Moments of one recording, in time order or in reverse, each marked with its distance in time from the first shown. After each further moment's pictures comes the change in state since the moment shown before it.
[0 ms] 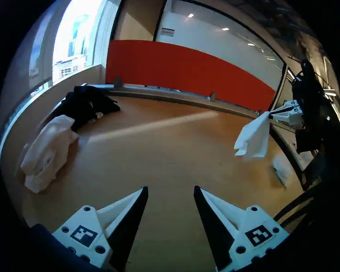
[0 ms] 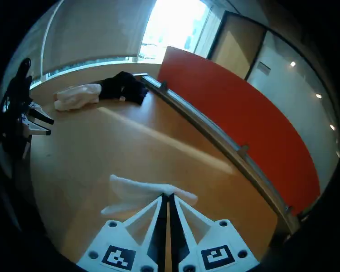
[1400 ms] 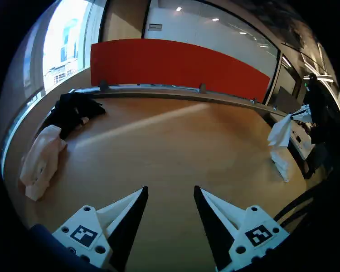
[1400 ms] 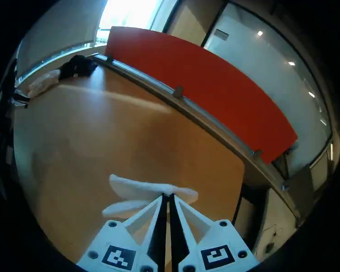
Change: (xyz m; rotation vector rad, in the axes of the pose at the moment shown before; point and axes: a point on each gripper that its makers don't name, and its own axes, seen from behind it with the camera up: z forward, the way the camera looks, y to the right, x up) left arm 0.004 0.056 0.016 0.001 -0.046 0.085; right arm -0.206 0.174 -0.129 -0.214 -0.184 0.157
